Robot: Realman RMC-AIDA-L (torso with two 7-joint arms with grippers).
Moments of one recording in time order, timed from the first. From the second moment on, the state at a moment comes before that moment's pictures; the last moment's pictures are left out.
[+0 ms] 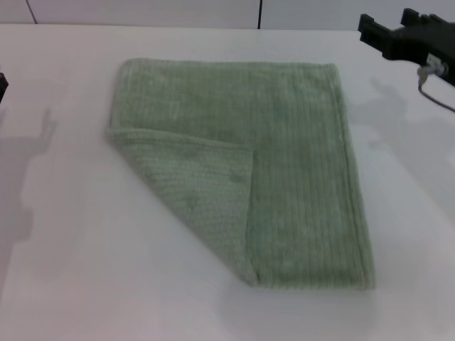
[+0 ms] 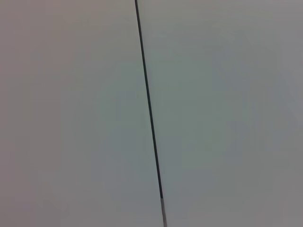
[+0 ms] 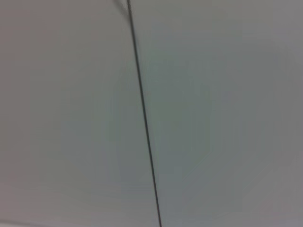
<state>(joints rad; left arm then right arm) -0.25 -2.08 -1.37 -0.27 2.71 1.26 0.02 0.11 2.03 1.36 1.52 -2.38 0.27 -0.34</state>
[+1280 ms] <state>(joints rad) -0.29 -2.07 -1.24 -0.28 2.72 1.25 -0.01 0.59 2.06 1.81 1.28 -2.51 1.07 -0.31</state>
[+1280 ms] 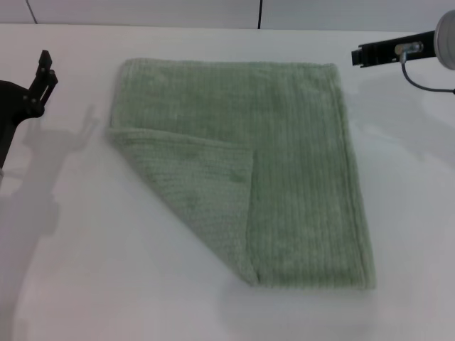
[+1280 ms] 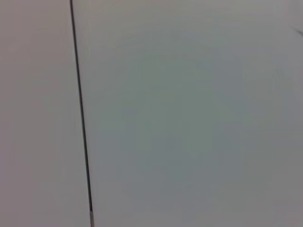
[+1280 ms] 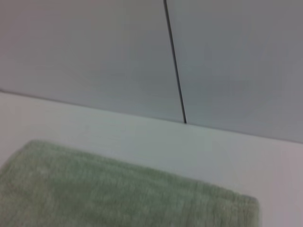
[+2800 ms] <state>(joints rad) -0.31 -2.07 -1.13 -0.43 2.72 1.08 -0.04 0.81 2.05 1.84 0.89 -2.52 0.93 -0.37</state>
